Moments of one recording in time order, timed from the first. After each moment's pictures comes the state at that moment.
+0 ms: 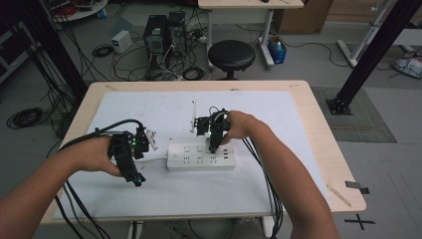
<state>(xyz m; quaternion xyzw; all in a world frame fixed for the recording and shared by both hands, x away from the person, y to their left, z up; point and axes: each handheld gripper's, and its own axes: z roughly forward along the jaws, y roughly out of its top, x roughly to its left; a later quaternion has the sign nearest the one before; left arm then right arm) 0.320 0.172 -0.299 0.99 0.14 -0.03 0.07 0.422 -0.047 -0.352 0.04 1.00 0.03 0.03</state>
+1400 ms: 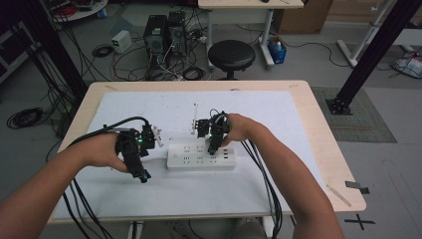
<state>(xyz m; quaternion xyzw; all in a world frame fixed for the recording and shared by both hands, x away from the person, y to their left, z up) 0.333 0.162 -0.304 0.99 0.14 -0.03 0.07 0.424 -0.050 -0.365 0.03 1.00 0.05 0.02</state>
